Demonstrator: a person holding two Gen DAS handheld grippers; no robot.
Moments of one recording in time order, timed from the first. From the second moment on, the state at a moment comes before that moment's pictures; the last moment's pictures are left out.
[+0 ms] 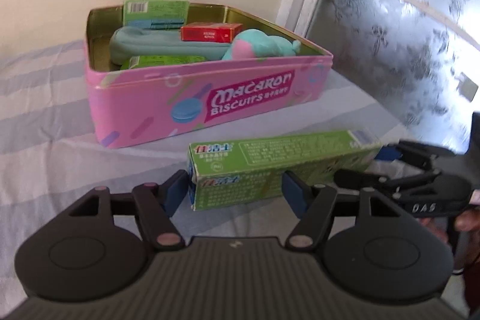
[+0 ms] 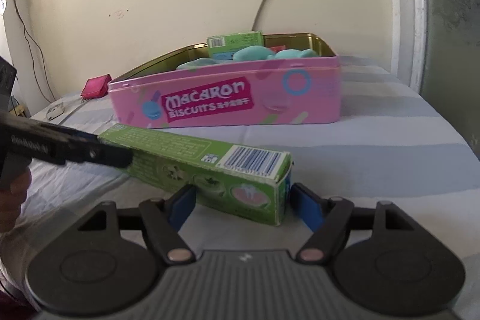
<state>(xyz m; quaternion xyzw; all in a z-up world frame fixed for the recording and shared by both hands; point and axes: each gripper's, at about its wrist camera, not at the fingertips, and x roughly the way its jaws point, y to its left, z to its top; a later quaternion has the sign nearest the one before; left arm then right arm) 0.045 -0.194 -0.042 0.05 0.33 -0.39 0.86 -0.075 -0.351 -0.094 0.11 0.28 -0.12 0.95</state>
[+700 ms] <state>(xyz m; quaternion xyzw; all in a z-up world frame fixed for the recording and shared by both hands) 0.157 -0.236 0.055 0.03 0.26 -0.30 0.92 0.069 -0.434 0.023 0.08 0.20 -0.09 0.97</state>
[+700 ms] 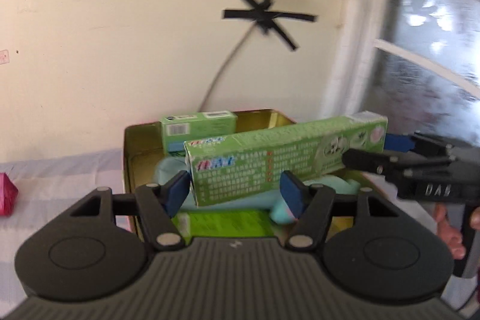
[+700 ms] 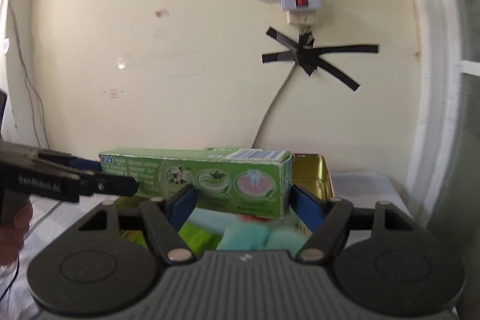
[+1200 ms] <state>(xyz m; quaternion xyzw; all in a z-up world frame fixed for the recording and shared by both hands) 0.231 -0.267 0.025 0.04 0.31 -0.23 0.92 0.187 -0.483 0.000 0.12 0.31 -0.12 0.93</state>
